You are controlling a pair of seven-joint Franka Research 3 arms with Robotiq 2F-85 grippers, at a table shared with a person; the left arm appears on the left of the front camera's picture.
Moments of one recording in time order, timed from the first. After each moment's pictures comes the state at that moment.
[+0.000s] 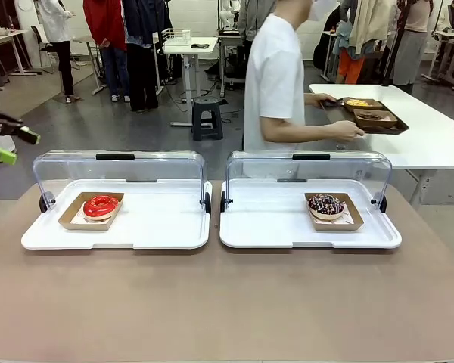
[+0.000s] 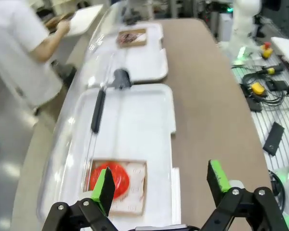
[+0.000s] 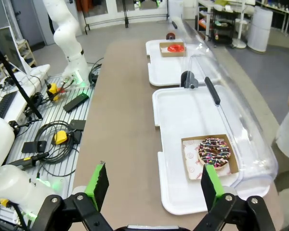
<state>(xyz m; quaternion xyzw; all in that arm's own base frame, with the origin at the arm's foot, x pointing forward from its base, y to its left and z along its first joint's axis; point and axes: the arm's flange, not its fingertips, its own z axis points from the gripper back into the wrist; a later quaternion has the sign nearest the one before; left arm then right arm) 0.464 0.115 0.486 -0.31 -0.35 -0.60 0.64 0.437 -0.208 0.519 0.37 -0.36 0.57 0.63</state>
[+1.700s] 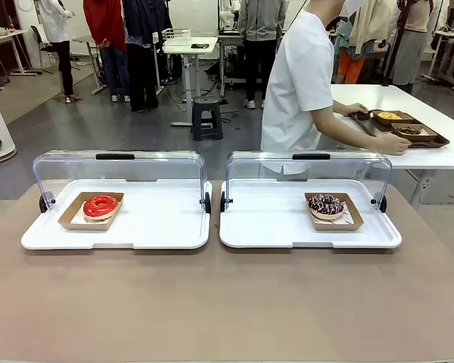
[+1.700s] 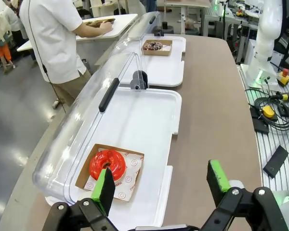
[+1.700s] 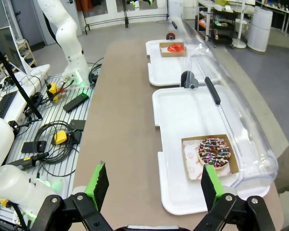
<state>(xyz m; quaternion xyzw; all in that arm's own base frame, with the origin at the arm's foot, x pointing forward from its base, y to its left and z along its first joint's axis) 0.412 0.158 0.480 -0.32 -0.41 -0.53 0.67 0.437 -0.208 0.519 0.37 -0.36 0.57 0.63</state>
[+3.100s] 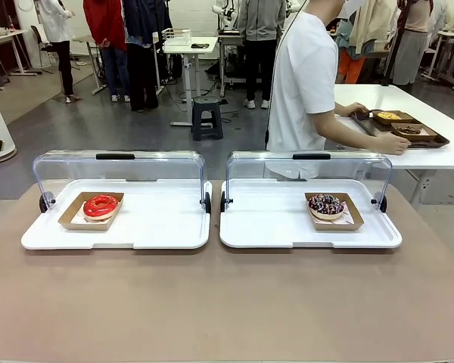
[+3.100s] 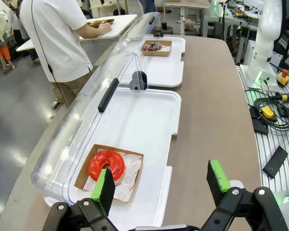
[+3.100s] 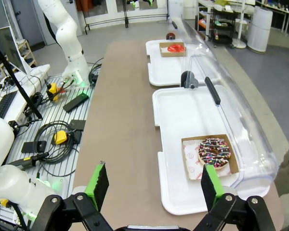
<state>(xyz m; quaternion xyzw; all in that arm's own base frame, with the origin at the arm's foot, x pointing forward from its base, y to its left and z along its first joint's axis) 0.413 0.157 0.478 -0.33 -0.41 -0.53 0.67 0.437 -0.208 0.519 0.37 -0.36 0.57 0.63</state>
